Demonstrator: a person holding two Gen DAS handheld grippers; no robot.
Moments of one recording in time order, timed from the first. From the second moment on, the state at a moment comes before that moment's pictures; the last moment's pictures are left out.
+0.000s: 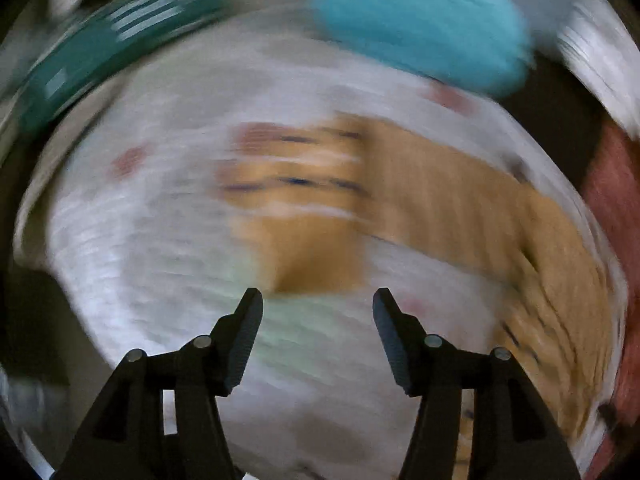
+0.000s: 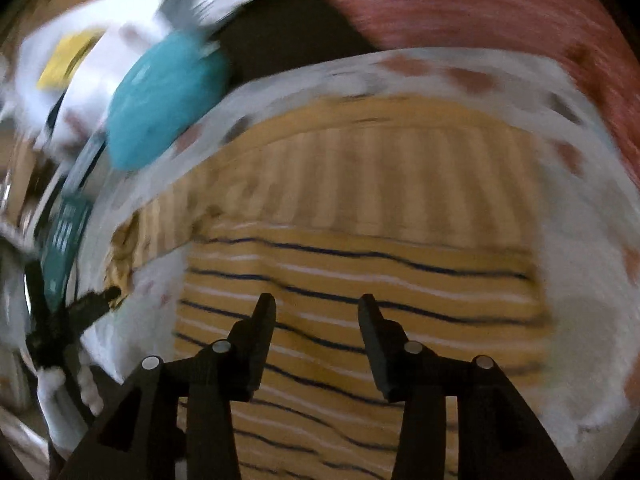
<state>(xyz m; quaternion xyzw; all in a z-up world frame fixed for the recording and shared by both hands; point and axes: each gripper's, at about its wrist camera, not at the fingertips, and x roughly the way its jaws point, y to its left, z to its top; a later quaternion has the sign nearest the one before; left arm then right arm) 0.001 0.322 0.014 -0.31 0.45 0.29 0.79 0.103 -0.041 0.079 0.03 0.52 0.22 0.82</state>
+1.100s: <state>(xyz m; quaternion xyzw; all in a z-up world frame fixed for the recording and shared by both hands) -0.076 0.437 -0.012 -0.50 0.38 0.36 0.69 0.092 0.260 0.048 -0.11 0.52 0.37 0.76</state>
